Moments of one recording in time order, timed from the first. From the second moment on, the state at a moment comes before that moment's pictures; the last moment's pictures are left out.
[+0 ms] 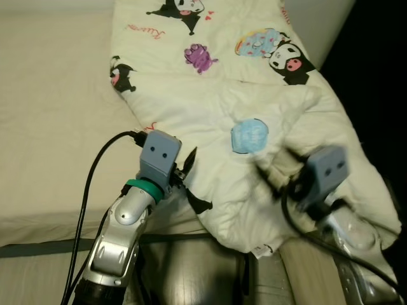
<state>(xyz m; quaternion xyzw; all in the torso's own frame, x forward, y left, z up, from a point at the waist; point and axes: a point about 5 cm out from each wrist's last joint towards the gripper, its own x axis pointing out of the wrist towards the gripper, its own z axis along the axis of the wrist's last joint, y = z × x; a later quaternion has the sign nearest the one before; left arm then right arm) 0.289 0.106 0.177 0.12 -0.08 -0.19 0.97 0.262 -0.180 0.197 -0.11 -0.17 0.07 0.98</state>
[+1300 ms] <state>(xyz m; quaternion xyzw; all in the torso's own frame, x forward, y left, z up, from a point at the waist) 0.283 -0.020 0.127 0.26 -0.04 -0.27 0.92 0.294 -0.219 0.194 -0.17 -0.19 -0.09 0.96</state>
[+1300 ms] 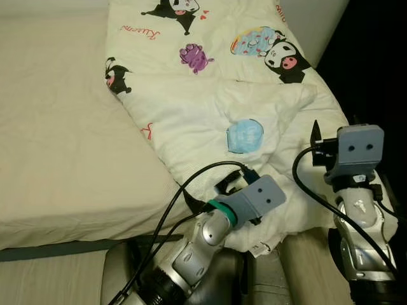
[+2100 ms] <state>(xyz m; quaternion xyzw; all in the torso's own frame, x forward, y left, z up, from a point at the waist) 0.299 0.022 0.136 0.18 -0.04 -0.15 0.97 0.298 -0.219 0.189 -0.17 -0.19 -0.09 0.96</state>
